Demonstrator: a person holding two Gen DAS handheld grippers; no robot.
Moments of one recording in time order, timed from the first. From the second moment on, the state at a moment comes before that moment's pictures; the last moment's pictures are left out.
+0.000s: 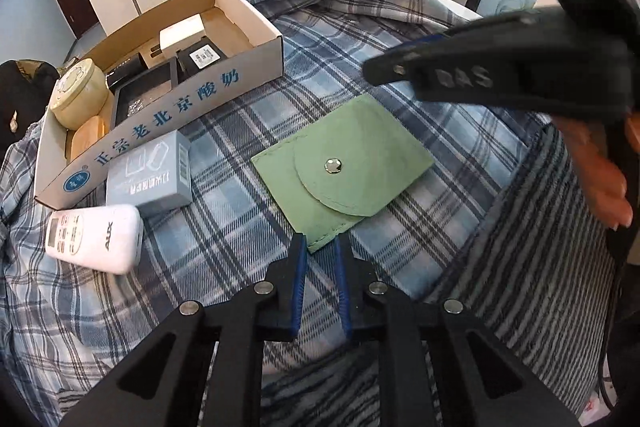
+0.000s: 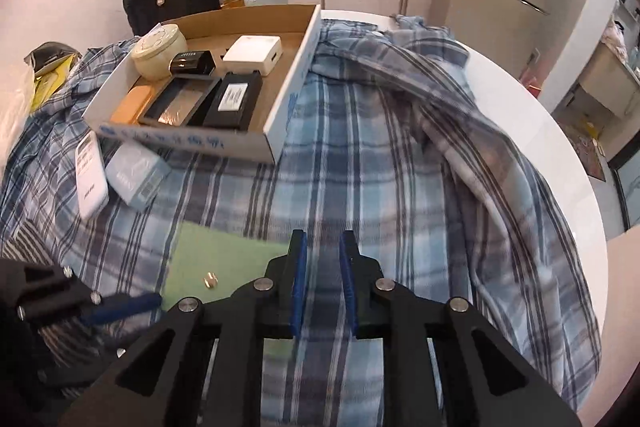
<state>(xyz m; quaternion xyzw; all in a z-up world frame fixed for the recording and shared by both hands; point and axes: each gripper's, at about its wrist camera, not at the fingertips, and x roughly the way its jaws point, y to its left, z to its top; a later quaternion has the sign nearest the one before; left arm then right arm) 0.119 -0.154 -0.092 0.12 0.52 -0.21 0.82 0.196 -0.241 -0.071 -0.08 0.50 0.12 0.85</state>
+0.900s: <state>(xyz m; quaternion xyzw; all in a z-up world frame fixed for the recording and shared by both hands) 0.141 -0.163 -0.092 0.11 0.52 -0.20 0.83 0.195 -0.252 -0.087 -0.11 0.53 0.10 0.83</state>
